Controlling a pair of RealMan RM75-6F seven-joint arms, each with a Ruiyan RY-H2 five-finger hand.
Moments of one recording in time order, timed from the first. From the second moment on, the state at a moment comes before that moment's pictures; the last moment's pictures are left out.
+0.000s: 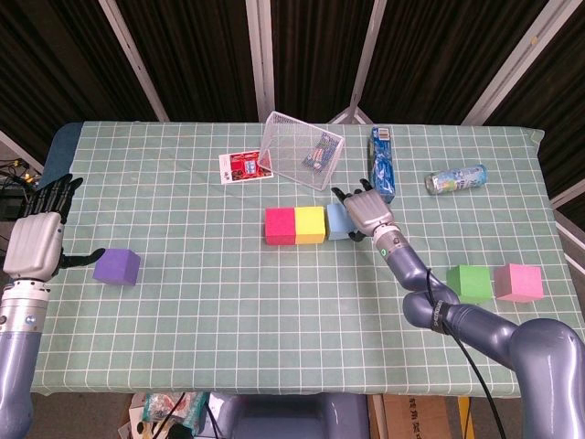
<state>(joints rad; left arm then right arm) -0.43 -1.04 -0.25 -1.96 1.00 1.34 0.29 1.05 -1.57 0.18 -1.05 -0.86 0.58 -0.35</state>
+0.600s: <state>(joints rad) -0.43 -1.04 -0.26 -1.95 0.99 1.34 0.29 1.06 -1.59 0.17 -1.03 -0.85 0.58 -0.35</state>
